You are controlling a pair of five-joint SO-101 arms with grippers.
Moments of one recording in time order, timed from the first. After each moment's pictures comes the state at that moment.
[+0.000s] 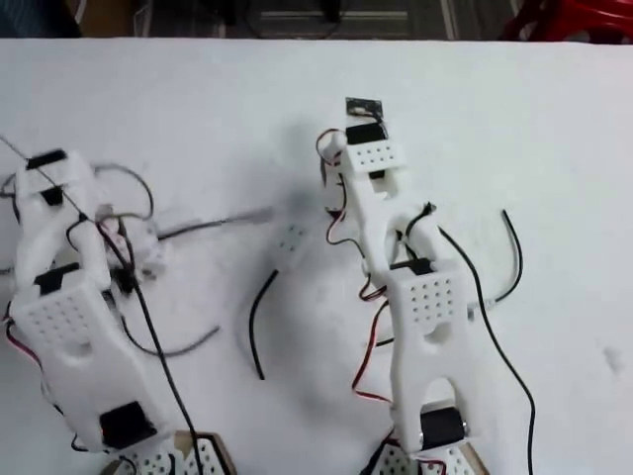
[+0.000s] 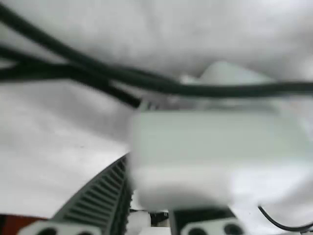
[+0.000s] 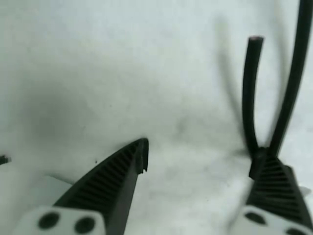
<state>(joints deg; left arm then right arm) -28.8 37.4 -12.2 101.5 0.8 -15.6 49.2 -35.8 82.5 -15.7</state>
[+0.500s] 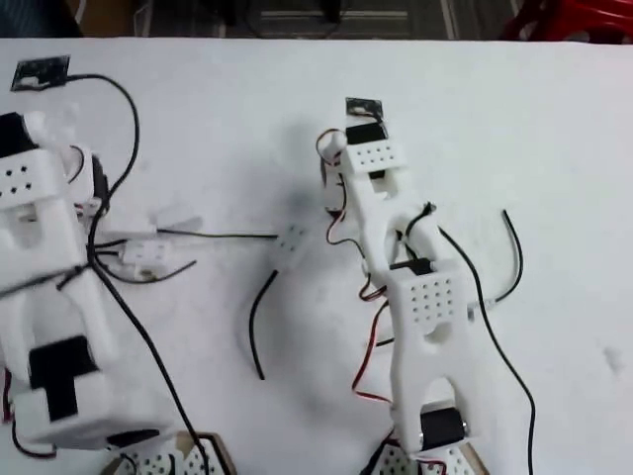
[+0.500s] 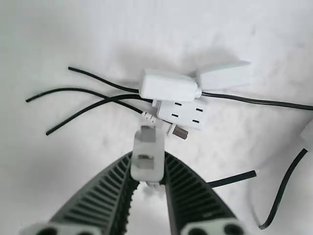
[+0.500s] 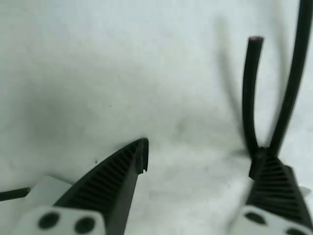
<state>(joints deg) -24.0 -0.1 -14.2 101.8 -7.4 -15.6 49.2 -35.8 82.5 -15.7</state>
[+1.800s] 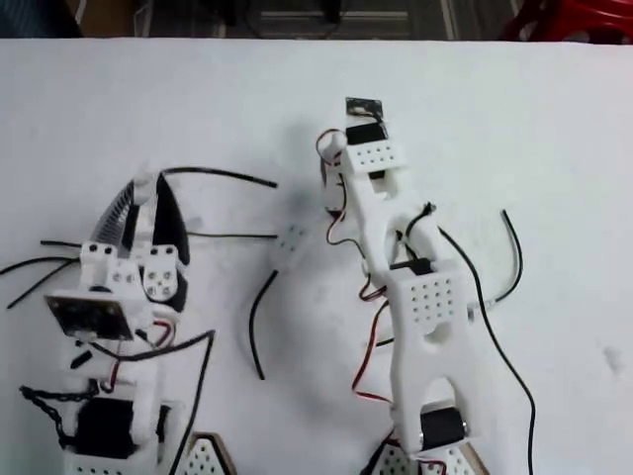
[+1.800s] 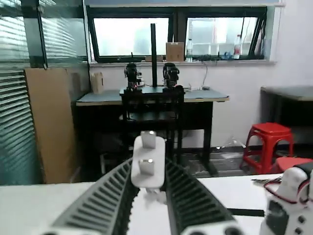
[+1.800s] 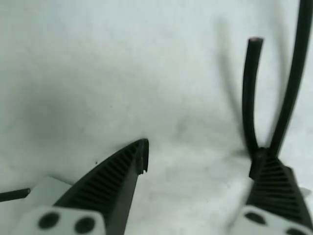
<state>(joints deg) -0.3 -103.7 78.2 28.6 -1.5 -15.6 49.2 -35.7 82.1 -15.7</state>
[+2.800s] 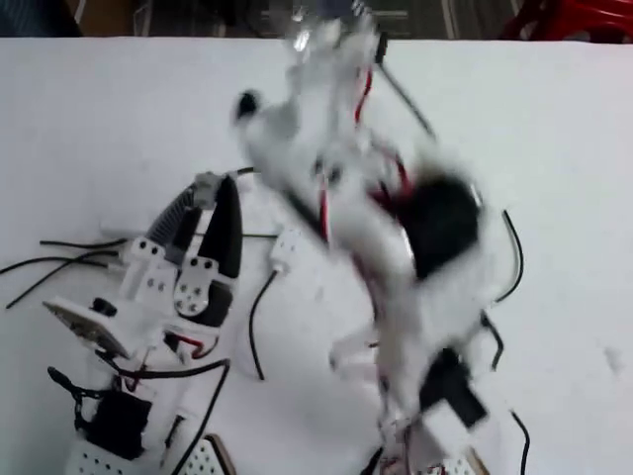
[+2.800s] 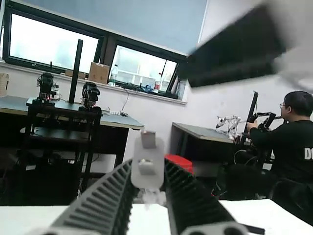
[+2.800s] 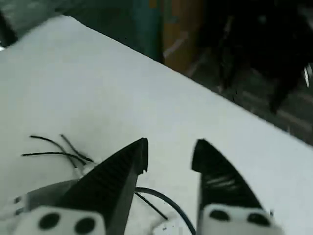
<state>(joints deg) 16.4 -103.7 81.3 17.0 11.7 -41.7 -0.3 -66.7 98.0 6.6</state>
